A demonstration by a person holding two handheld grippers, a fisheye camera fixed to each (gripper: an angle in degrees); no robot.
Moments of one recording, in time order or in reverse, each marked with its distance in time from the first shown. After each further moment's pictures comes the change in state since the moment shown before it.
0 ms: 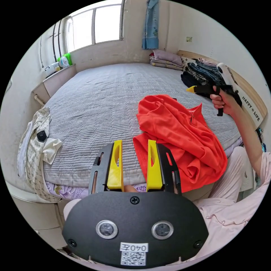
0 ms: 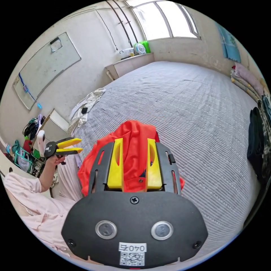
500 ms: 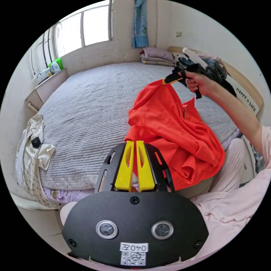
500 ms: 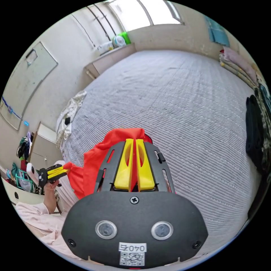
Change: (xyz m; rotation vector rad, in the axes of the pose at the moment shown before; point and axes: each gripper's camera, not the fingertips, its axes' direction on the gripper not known) left arm -0.003 0.024 -0.017 0.019 0.061 0.047; right arm 0.050 -0.027 0.029 -0.097 0.074 0.159
